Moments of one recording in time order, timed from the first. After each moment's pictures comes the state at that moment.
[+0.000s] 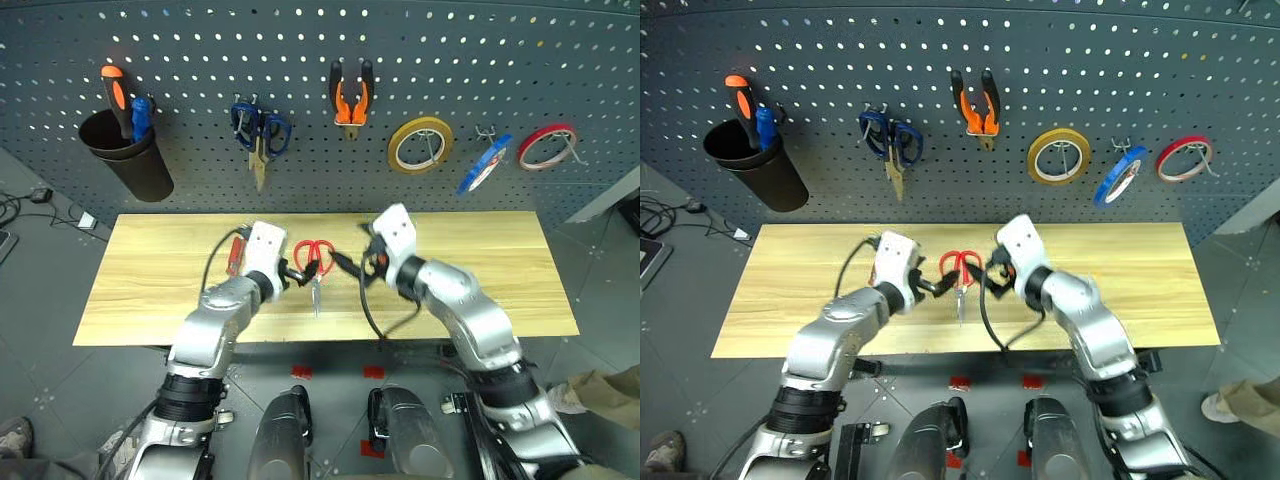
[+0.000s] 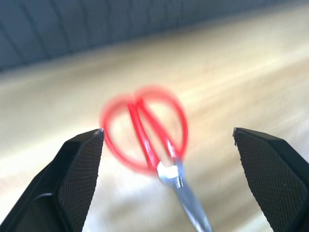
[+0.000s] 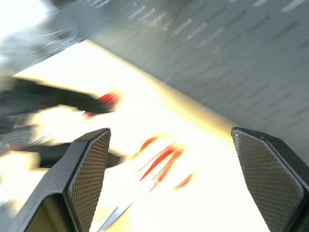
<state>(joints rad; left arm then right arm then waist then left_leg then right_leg) -0.36 0.29 -0.09 -0.08 -0.20 0.75 -0.30 -0.39 -0.24 0.25 -0.28 0.18 0.64 0.53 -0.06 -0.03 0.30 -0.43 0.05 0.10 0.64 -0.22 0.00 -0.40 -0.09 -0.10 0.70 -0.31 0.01</state>
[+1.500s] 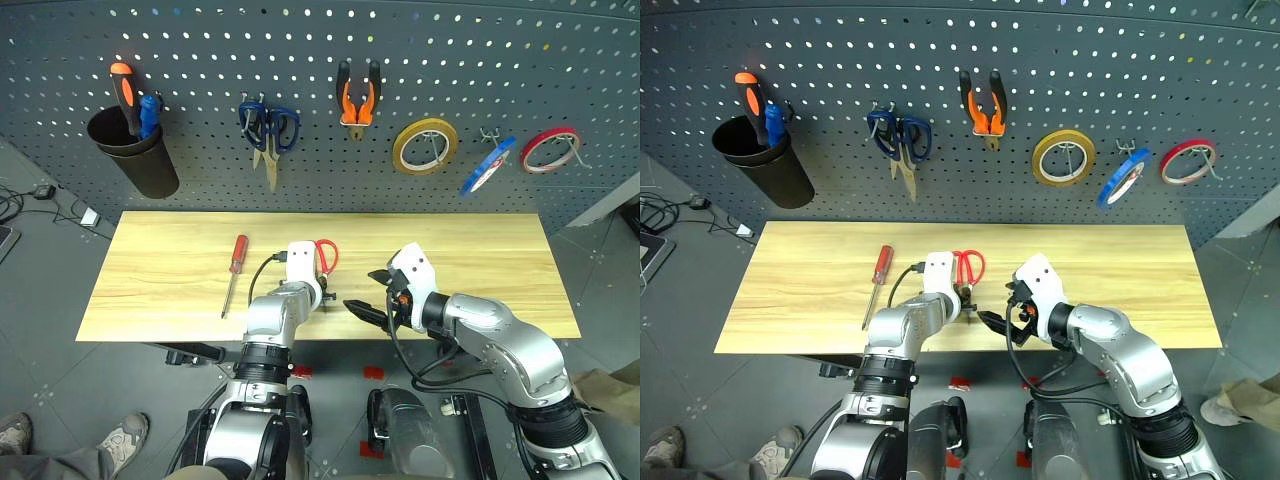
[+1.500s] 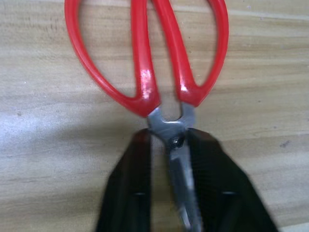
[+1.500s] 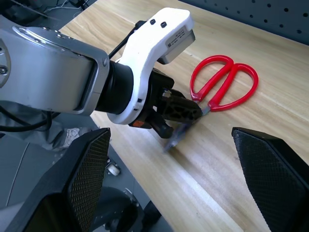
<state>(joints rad) -0.53 -0.08 0.08 0.30 -0.13 0.91 0.01 -0.28 -0.36 0.21 -0.46 0.36 0.89 0.54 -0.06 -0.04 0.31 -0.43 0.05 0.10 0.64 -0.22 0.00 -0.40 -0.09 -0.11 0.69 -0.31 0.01</state>
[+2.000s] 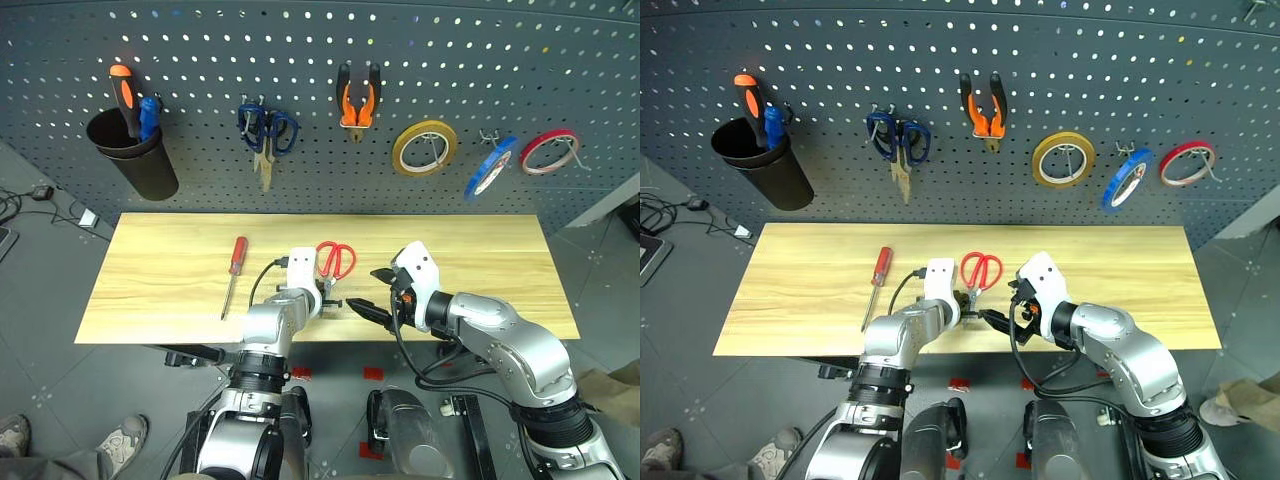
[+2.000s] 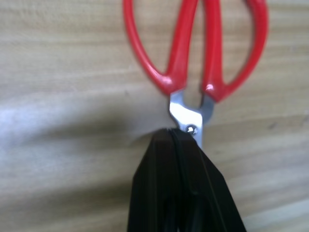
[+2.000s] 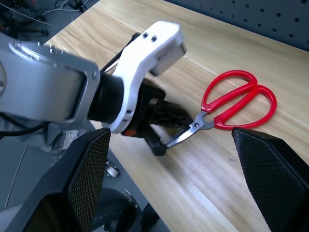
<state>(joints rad) -0.45 -0.02 0.01 0.22 -0.12 0.86 -0.03 -0.28 -0.38 0.20 -0.46 0.37 0.89 0.53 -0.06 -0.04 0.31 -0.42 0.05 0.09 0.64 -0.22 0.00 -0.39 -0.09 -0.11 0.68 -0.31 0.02</state>
